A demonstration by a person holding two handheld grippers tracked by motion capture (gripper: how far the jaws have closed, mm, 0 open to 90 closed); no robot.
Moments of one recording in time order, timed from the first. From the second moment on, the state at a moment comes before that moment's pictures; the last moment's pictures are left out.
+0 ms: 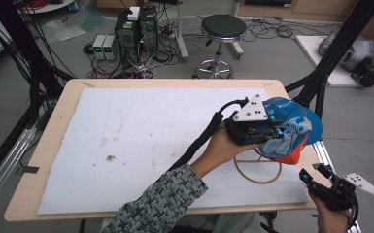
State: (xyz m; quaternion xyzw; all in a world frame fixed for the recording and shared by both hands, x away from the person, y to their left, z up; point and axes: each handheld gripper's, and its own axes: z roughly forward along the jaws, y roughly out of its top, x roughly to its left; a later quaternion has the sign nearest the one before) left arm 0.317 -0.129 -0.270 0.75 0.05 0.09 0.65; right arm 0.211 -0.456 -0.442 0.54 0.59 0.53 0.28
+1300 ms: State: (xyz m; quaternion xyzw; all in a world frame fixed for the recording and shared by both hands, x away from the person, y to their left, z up) left arm 0.329 -0.031 -0.262 0.72 0.13 0.17 0.66; right arm 0.220 -0.446 -0.441 0.53 0.61 0.53 0.28
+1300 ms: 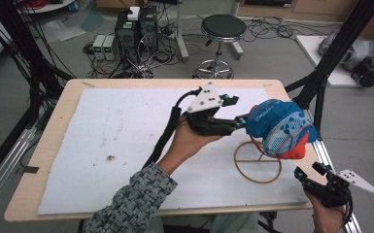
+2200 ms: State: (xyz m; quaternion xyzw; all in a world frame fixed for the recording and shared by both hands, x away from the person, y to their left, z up) left arm 0.315 0.179 -0.294 0.65 0.32 0.30 0.62; right arm 0.239 -0.432 -0.439 0.52 0.62 0.53 0.27
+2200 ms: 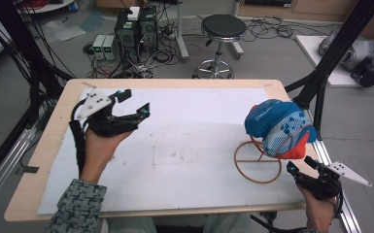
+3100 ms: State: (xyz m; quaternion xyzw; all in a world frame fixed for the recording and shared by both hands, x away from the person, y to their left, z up) left arm 0.272 0.287 -0.363 0.62 0.41 0.34 0.57; right arm 0.240 -0.429 -0.439 0.52 0.62 0.52 0.27
